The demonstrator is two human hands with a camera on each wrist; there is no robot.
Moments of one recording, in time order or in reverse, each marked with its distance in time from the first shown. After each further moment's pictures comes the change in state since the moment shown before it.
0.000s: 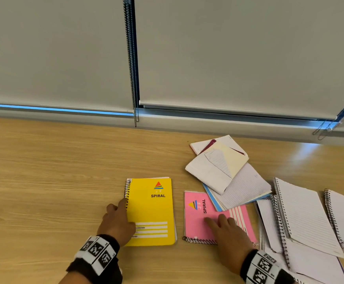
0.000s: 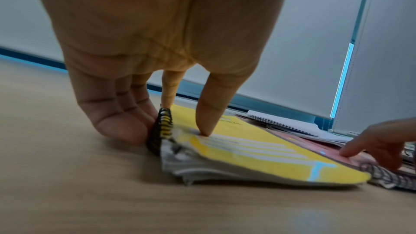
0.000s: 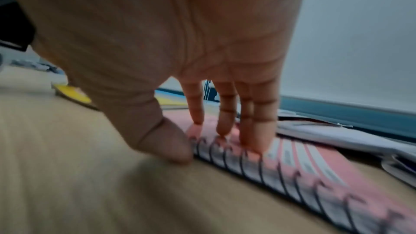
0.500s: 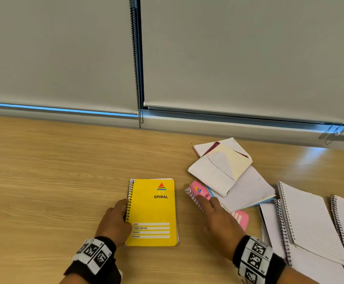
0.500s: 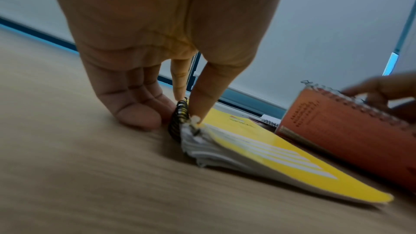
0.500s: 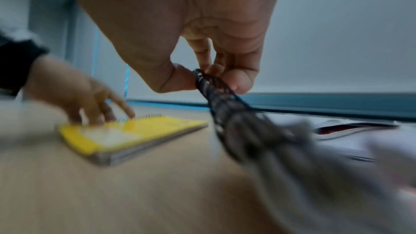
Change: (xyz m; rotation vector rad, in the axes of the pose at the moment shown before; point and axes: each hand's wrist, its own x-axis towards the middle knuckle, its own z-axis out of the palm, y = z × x) left_hand 0.003 -0.015 -0.001 -0.252 0.059 0.026; right_hand 0.014 -0.020 -0.039 0.350 0.266 -0.117
